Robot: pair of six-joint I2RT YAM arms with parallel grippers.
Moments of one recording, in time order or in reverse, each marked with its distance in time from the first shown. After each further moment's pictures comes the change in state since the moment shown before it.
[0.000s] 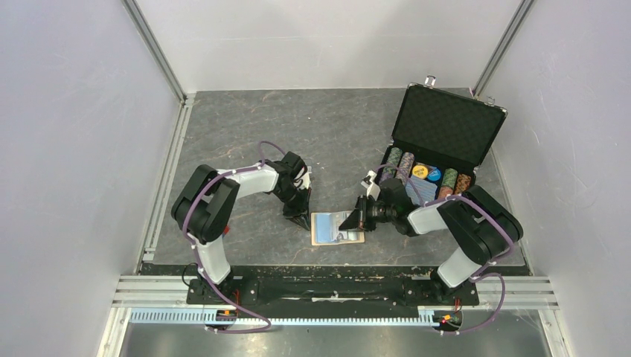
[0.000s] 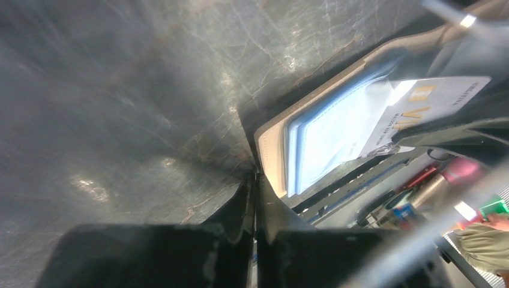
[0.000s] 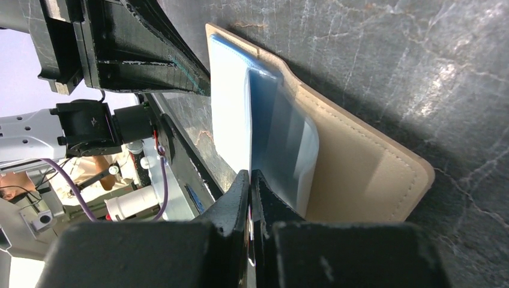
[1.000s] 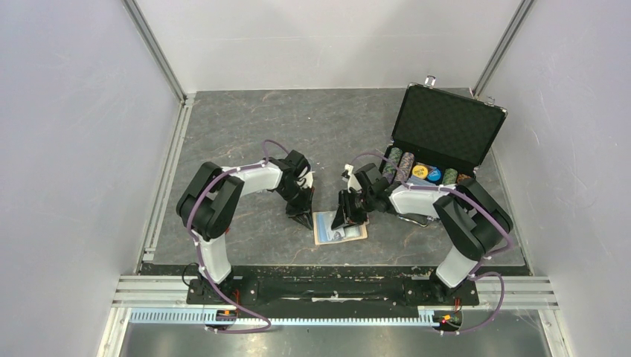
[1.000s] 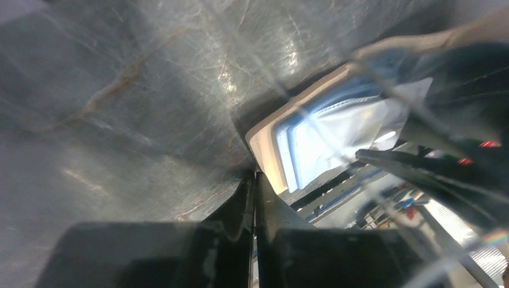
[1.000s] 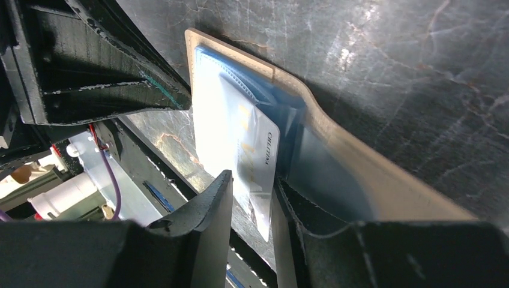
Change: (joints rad) left arm -0.012 0.041 0.048 -0.026 0.018 0.001; right arm 0.109 0.046 0.343 -0.597 0.157 -0.228
